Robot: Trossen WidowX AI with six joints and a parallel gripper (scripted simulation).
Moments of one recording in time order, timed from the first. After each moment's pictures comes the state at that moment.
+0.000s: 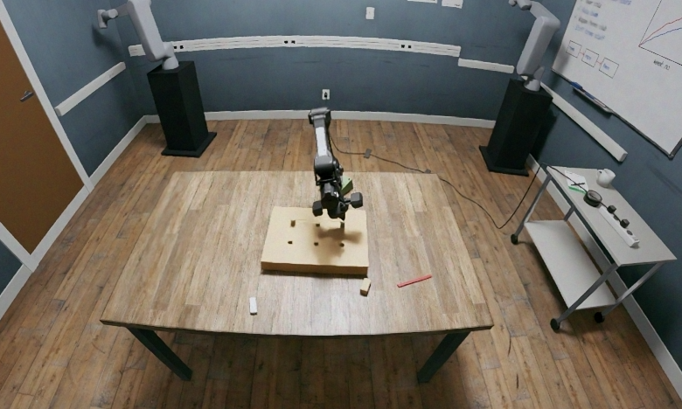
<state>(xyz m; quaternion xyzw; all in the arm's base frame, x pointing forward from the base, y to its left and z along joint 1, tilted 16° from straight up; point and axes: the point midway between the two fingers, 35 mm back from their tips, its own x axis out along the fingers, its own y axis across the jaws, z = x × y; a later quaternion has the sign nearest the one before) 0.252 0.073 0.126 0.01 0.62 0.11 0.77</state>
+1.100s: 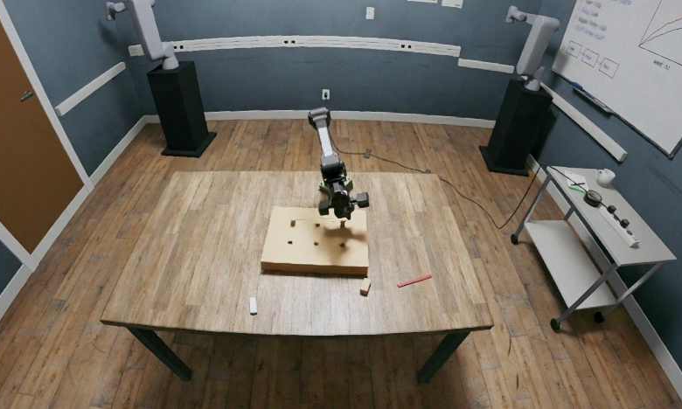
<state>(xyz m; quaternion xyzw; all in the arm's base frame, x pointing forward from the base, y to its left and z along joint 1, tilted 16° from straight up) 0.246 0.095 0.119 0.01 0.63 0.10 0.77</state>
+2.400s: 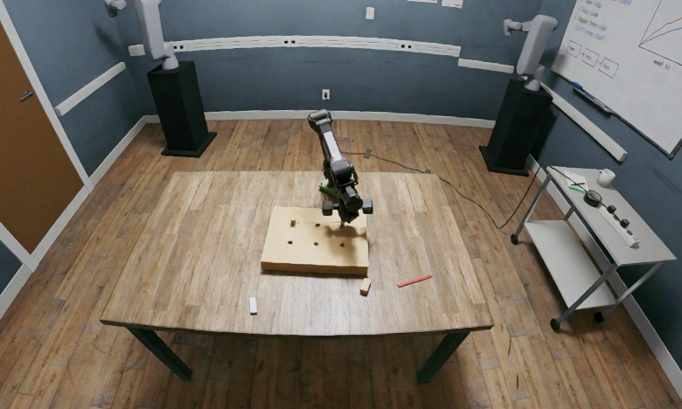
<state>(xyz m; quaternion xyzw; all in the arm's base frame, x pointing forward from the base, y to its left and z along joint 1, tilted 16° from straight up) 0.249 0.097 0.101 -0.05 0.63 0.02 0.78</state>
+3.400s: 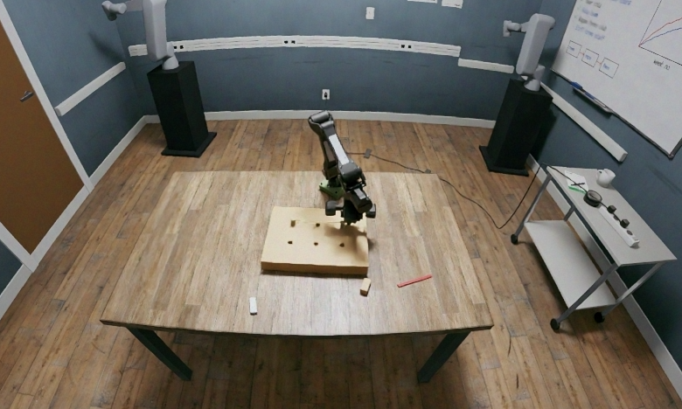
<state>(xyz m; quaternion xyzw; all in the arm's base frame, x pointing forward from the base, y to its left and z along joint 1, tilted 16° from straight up) 0.252 0.100 0.091 -0.10 0.61 -0.03 0.78</state>
